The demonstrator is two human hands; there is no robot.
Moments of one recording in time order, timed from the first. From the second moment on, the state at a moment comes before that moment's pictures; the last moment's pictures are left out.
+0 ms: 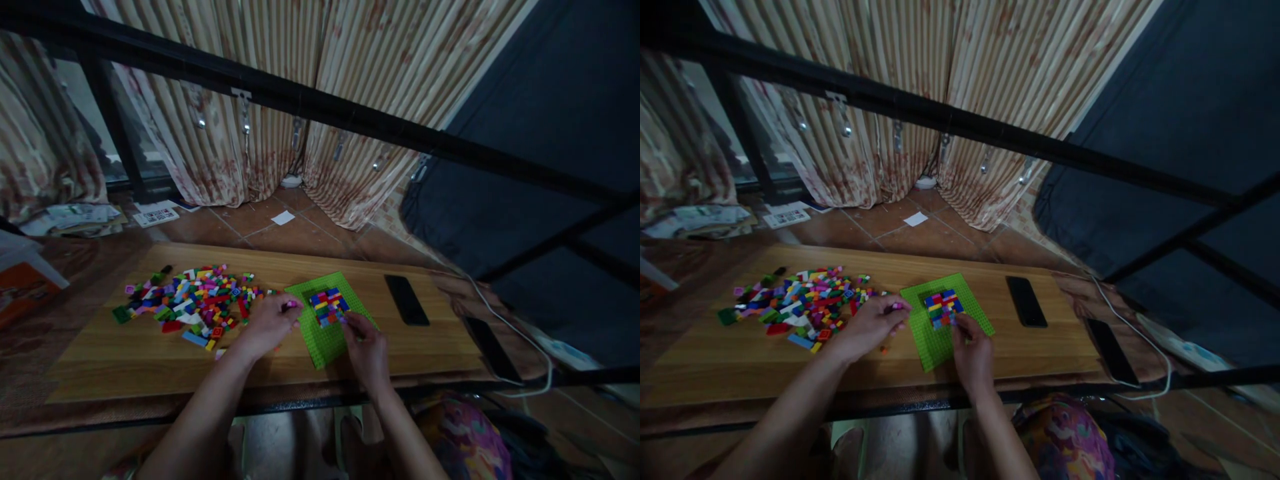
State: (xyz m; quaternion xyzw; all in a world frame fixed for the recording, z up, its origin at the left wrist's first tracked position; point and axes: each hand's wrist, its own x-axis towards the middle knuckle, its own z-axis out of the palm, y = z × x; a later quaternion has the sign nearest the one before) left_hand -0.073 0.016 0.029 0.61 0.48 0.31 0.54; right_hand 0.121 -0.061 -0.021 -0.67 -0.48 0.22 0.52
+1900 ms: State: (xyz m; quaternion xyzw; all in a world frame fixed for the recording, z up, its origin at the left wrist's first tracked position) left_hand -0.069 0.013 0.027 0.69 0.48 0.26 0.48; right_hand 0.143 -0.002 -0.053 -0.73 -0.41 0.19 0.52
